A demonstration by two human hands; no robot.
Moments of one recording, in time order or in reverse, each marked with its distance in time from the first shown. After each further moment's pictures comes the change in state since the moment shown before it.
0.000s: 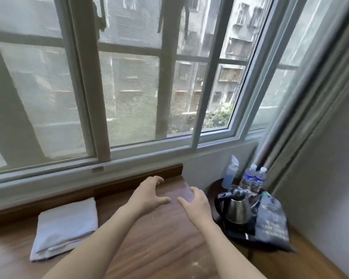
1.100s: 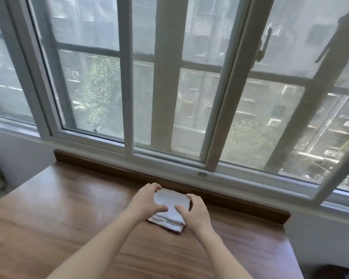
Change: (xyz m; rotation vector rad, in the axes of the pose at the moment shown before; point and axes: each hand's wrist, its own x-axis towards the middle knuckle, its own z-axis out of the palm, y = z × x) left_hand -0.170 -0.139 -0.123 -0.005 0.457 -0.587; right_hand -0.056 -0.158 0.170 0.037 -0.530 -0.488
